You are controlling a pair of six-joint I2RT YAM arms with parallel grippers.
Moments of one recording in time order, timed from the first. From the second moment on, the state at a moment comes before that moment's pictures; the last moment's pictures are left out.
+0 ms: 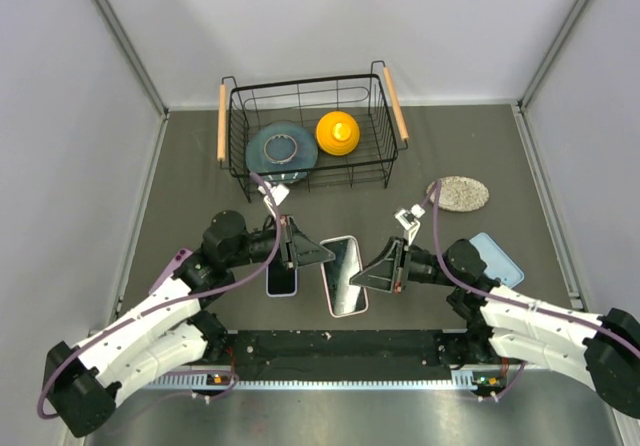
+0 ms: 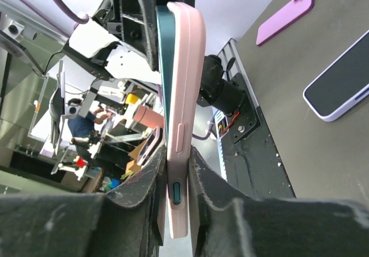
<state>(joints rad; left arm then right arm) -0.70 0.78 0.55 0.12 0.60 -0.97 0.81 0.86 0.20 0.82 -0.63 1.06</state>
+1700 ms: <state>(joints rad) -0.69 1.07 0.68 -0.04 0.86 -0.73 0.74 0.84 0.27 0.62 -0.53 1.01</state>
